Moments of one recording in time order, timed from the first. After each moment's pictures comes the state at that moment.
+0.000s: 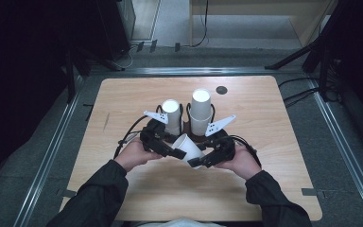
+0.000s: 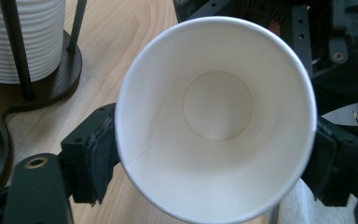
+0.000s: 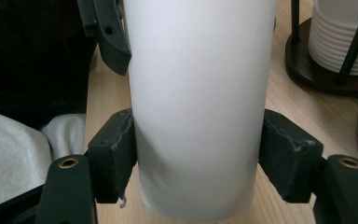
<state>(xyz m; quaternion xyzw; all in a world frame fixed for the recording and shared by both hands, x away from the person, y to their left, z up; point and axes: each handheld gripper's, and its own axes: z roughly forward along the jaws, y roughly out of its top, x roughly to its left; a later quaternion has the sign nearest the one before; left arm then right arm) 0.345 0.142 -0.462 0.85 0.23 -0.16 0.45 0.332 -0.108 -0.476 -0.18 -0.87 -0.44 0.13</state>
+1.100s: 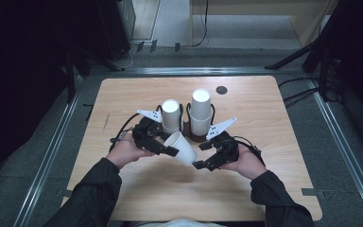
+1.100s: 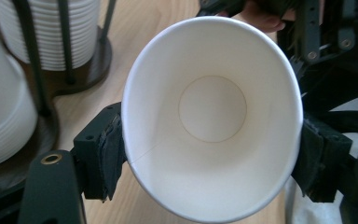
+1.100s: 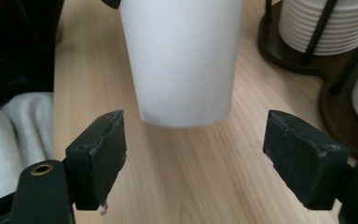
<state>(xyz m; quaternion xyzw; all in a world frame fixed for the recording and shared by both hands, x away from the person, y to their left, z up) 0.345 0.163 -0.452 0.87 0.24 -0.11 0.41 0.325 -0.116 -0.473 -0.18 -0.90 -0.40 0.06</state>
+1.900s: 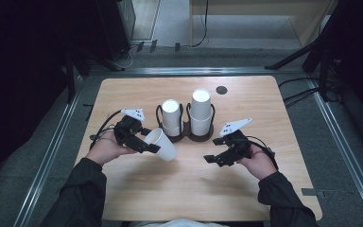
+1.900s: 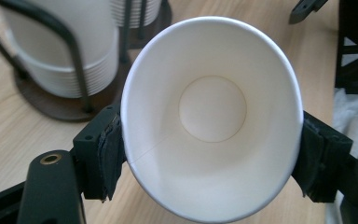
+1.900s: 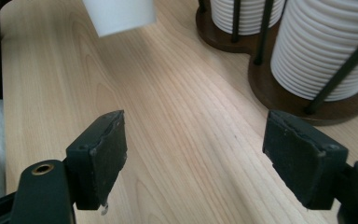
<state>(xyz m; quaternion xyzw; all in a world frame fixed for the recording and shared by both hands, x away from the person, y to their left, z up) 0.342 0.213 -0.441 0.89 0.27 -0.04 0.36 0.329 -0.150 -0.476 -0.24 -0.88 -0.40 0.00</state>
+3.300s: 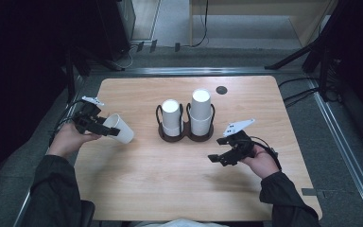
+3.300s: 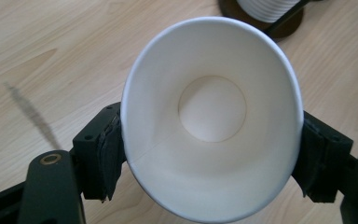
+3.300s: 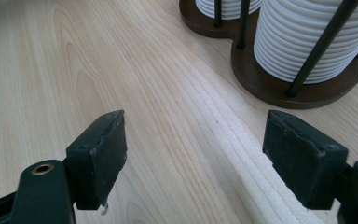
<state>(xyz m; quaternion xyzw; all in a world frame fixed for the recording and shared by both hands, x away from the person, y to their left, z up) 0.369 0.332 -0.439 0.86 0.44 0.04 0.27 0.335 -0.160 -0.487 -0.25 -0.89 -0.39 0.00</state>
